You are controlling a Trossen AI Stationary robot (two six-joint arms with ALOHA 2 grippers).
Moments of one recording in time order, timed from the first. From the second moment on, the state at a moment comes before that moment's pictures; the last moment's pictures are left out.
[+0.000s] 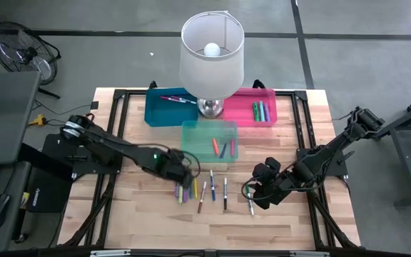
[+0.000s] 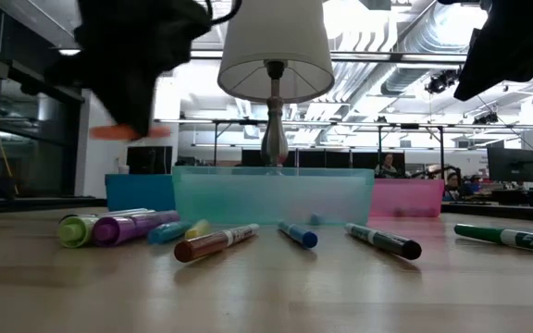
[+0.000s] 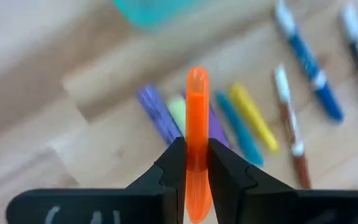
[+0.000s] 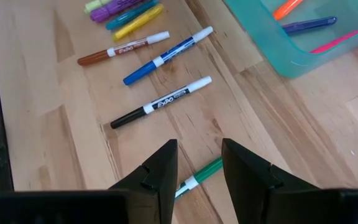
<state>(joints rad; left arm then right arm) -0.33 1.61 1.22 -0.91 -0.20 -1.38 0.62 1.33 0.90 -0.61 0.44 1.01</state>
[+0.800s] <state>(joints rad) 0.07 1.68 1.34 -0.61 -0.13 -1.10 0.62 1.33 0.90 -0.62 0.46 1.04</state>
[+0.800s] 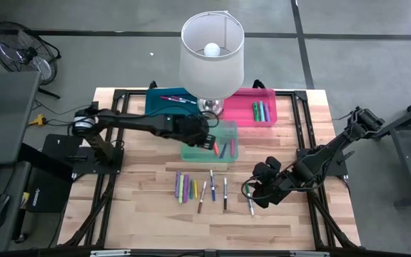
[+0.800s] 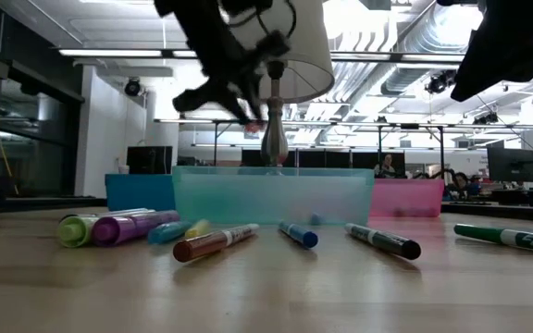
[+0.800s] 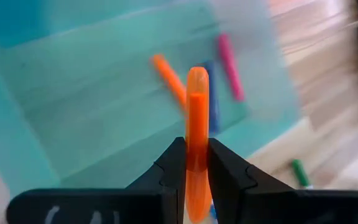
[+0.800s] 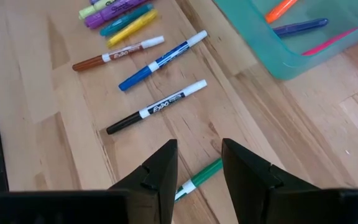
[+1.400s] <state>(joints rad) 0.07 1.84 1.34 -0.52 -0.09 -1.21 0.62 1.33 0.90 -0.64 0.45 1.08</state>
